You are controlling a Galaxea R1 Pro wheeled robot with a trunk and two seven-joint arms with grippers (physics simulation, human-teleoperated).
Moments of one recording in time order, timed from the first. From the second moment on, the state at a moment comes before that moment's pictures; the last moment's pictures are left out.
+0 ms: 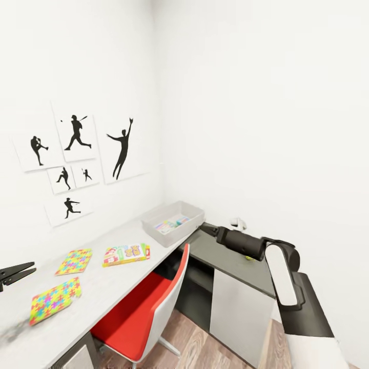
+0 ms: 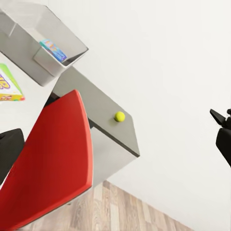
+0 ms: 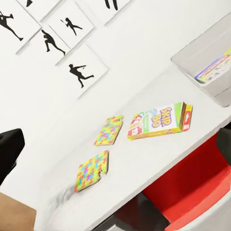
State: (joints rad) left arm -0.51 0.72 0.47 -0.65 0.20 0.70 -1.57; right arm -0.54 0.06 -0.06 -1.53 -0.61 1.03 0.30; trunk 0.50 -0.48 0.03
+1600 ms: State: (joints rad) left arm -0.51 0.72 0.47 -0.65 0.20 0.70 -1.57; right arm -0.63 0.09 0.02 -1.40 -0.60 1.04 0.19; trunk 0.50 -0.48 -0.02
